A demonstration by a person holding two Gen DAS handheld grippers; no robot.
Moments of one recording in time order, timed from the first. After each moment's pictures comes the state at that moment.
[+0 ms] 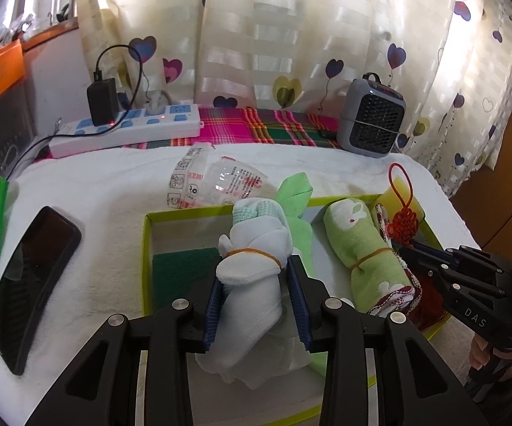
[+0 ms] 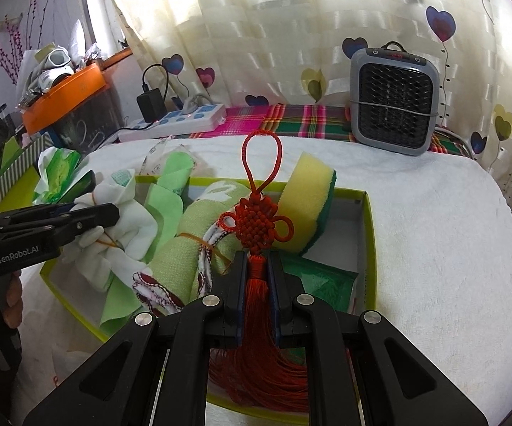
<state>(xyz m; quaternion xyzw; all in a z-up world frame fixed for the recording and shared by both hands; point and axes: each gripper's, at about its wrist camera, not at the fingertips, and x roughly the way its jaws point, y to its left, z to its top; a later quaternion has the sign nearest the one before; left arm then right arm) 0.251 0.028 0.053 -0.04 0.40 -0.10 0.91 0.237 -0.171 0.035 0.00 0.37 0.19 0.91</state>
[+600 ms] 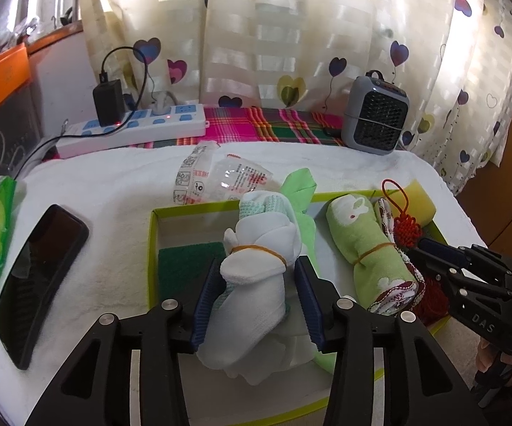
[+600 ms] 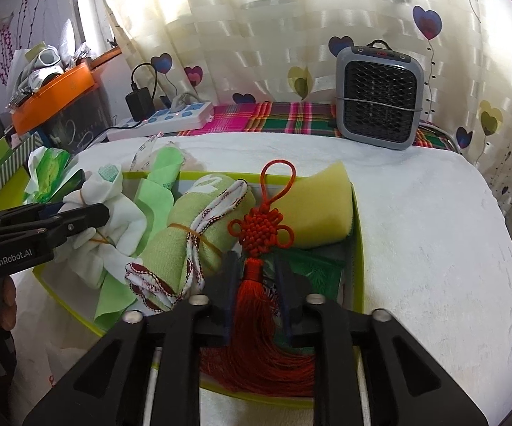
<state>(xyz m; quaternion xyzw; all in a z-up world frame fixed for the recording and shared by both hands) 0.246 0.029 0.053 -0.03 0.40 -0.08 0.91 0.228 -0.172 0.036 0.00 0.38 0.17 0.91</state>
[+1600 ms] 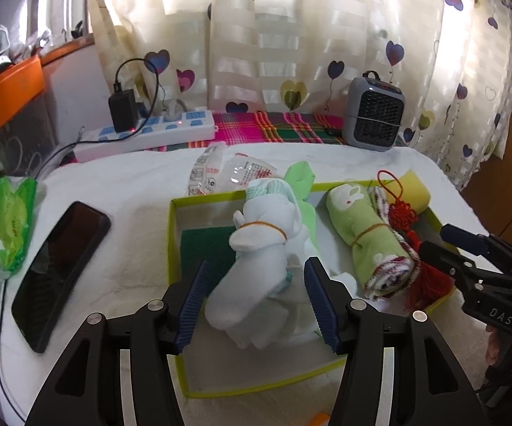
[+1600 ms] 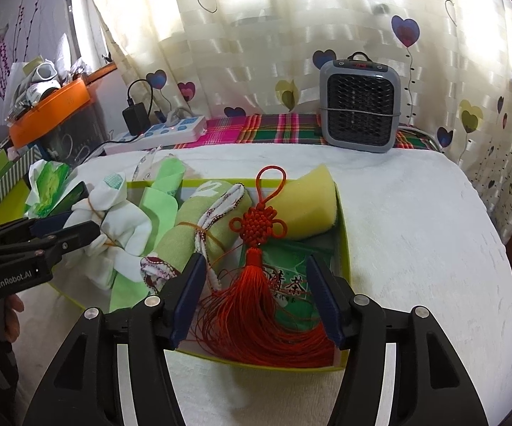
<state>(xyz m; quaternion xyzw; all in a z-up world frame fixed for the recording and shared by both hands) 0.219 0.031 0.059 -0.01 0.39 -0.07 0.92 0.205 -0.177 0.045 0.02 0.35 0.14 0.92</state>
